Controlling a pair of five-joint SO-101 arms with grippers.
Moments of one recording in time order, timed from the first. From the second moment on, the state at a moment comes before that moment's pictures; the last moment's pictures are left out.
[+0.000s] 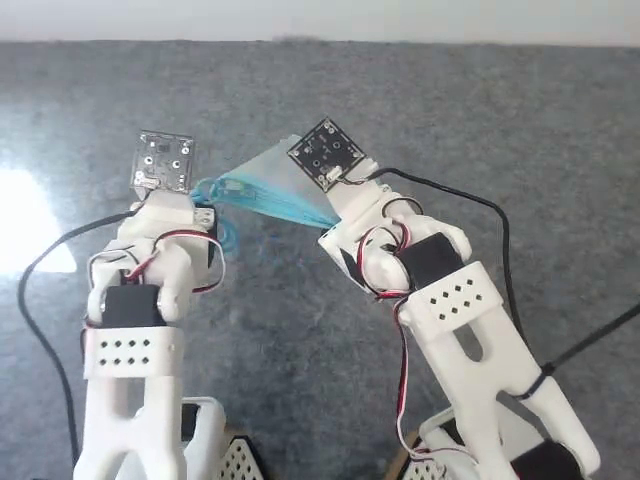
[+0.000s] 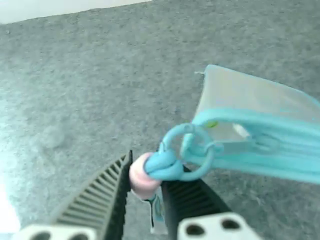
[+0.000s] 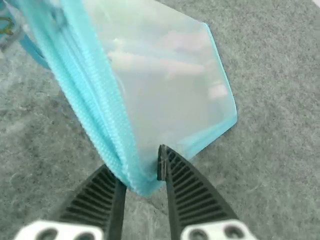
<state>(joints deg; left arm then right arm) -9.7 -50.9 52.8 51.8 -4.2 -30.3 -28.8 30.8 57.7 16.7</state>
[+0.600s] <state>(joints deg) -12.4 -50.8 54.6 51.2 -7.0 -22.5 -28.7 36.8 47.4 21.3</state>
